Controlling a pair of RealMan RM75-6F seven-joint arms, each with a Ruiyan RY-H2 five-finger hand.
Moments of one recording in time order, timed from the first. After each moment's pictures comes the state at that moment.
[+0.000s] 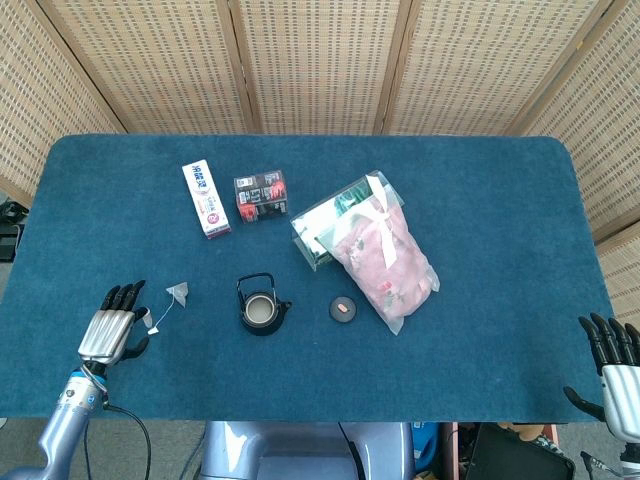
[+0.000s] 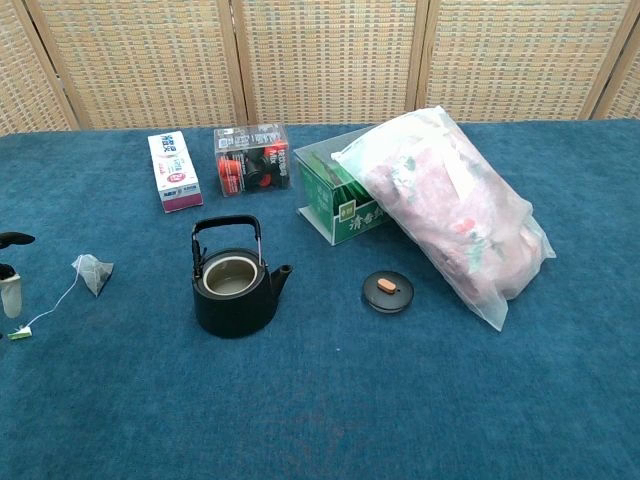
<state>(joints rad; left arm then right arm) -0.29 -1.47 -0.05 -1.36 1.34 1.12 0.22 -0.05 -1.16 0.02 -1.48 -1.56 1.60 0.00</state>
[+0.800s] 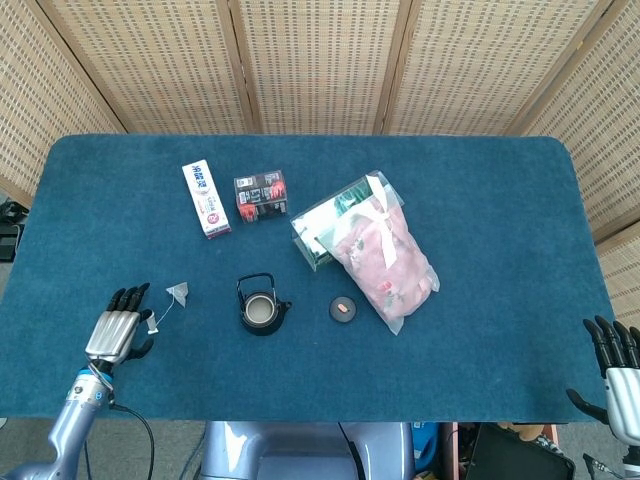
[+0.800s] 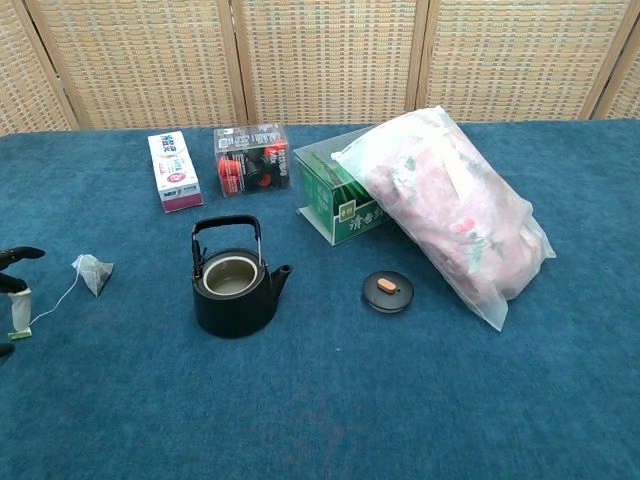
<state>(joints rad) -0.31 -1.52 -0.04 -1.31 1.29 1.09 0.23 -0.06 -1.16 0.02 -1.48 -1.55 1.60 0.00</state>
